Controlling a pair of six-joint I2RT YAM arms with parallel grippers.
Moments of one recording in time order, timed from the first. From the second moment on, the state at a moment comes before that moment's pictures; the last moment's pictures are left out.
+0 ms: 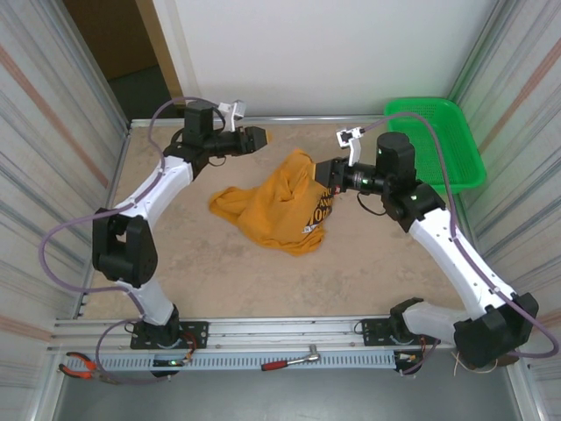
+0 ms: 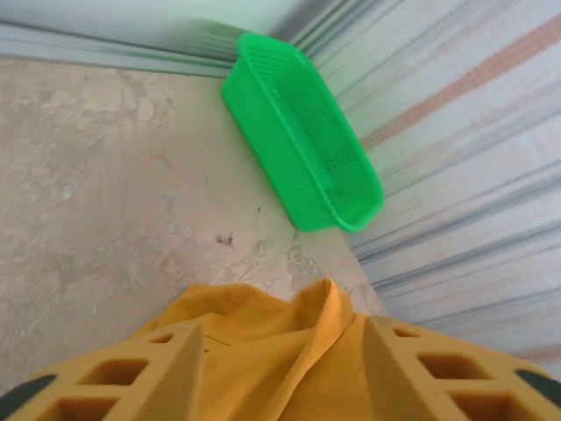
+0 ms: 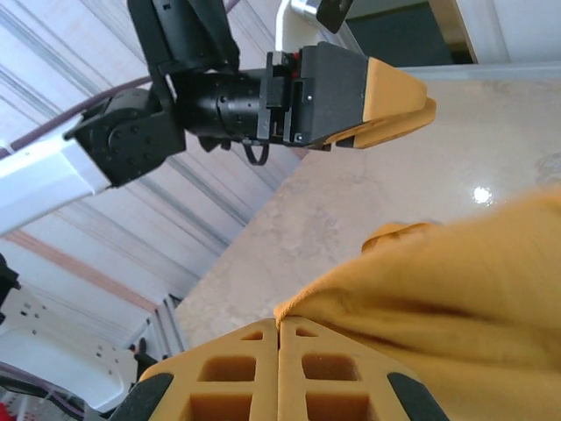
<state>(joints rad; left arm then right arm) -0.30 1.72 1.44 -0.15 0.76 -0.52 0.41 1.17 1.13 -0.26 -0.68 0.48</state>
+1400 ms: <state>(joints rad) -0.54 1.70 1.20 -0.04 0.65 -0.49 0.28 1.11 0.85 -0.13 -0.58 0.63</state>
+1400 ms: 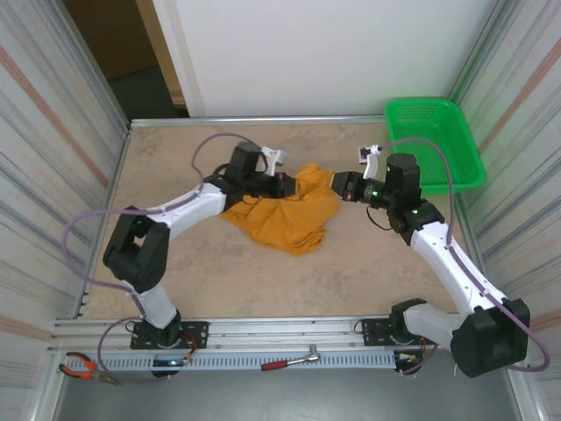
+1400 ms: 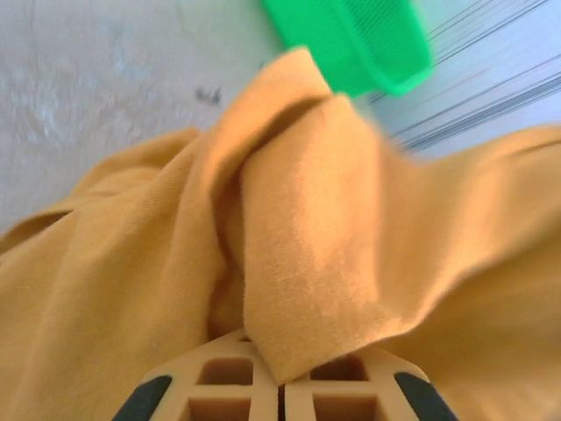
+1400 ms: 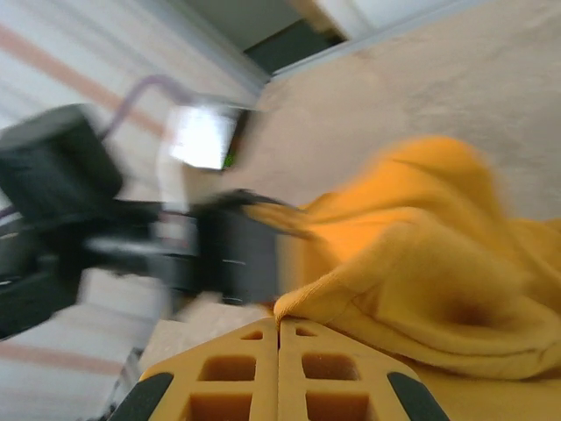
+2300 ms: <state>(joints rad) -0.41 1.55 1.09 0.37 1.06 -0.75 0.57 1.15 1.03 -0.30 -0.18 0.53</state>
